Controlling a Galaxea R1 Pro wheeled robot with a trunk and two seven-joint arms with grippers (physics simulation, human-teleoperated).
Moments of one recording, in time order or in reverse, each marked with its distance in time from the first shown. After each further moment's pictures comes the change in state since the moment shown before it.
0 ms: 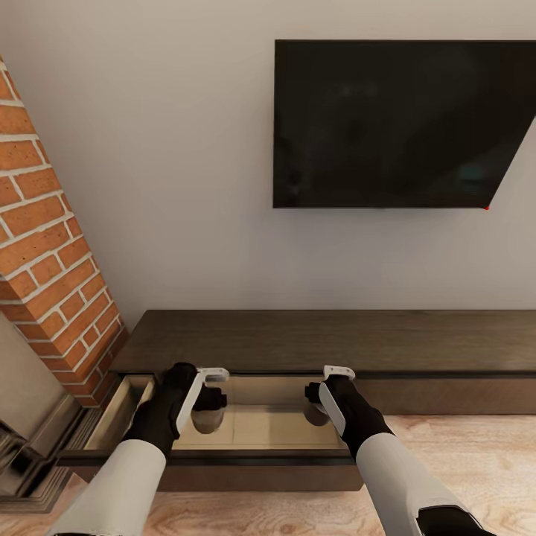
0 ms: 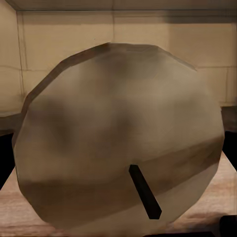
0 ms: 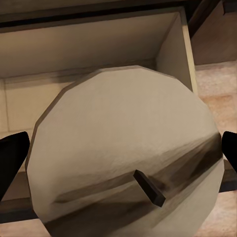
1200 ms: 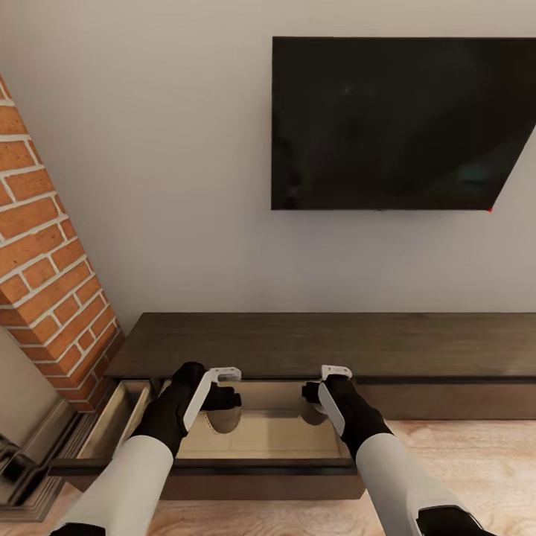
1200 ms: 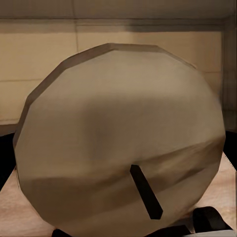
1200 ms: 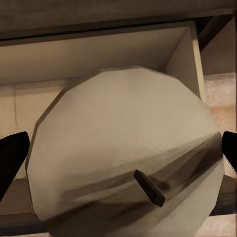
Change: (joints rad) left arm -0.021 -0.018 -0.050 0.049 0.106 -0.030 -0.011; right arm 0.001 0.000 0.012 -0.002 0.001 -0.001 0.038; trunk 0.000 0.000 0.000
